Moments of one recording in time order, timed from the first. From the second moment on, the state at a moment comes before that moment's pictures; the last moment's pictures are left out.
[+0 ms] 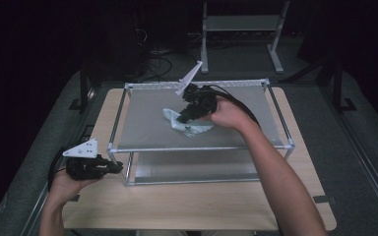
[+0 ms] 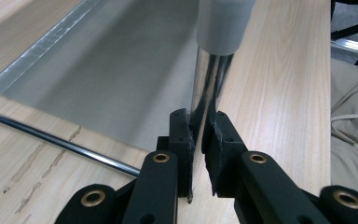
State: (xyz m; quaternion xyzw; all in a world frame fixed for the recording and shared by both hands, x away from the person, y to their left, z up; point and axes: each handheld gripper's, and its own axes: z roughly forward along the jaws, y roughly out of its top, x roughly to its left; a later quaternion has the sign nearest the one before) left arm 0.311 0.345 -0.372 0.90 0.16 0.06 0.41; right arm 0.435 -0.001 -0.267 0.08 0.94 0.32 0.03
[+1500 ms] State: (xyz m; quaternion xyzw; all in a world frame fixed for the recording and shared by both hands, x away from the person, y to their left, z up) left arm 0.312 0.364 -0.372 0.89 0.18 0.07 0.41; right arm 0.436 -0.090 -0.266 0.14 0.94 0.30 0.03
